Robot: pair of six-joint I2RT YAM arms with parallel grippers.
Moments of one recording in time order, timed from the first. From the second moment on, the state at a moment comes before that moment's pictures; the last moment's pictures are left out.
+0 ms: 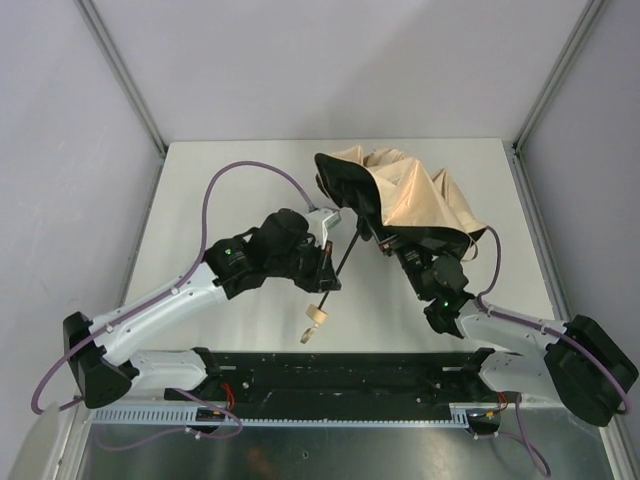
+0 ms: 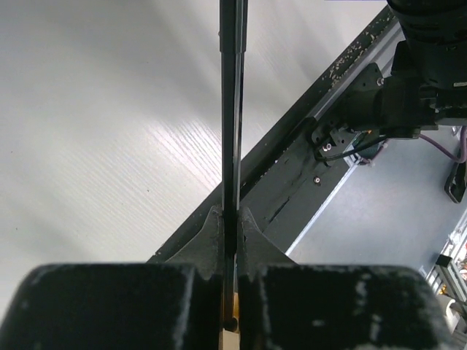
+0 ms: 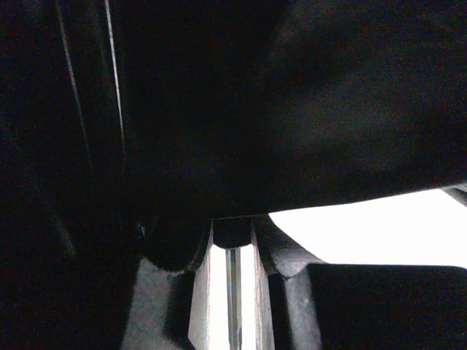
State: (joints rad) left arm -0.91 1.20 1.15 -0.63 0.22 -0.49; right arm 0.78 1.13 0.42 1.03 0.29 1.20
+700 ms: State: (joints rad) left arm -0.86 0.66 0.91 -0.18 0.33 -0.30; right arm 0.30 1.18 0.58 1.00 -0.76 0.74
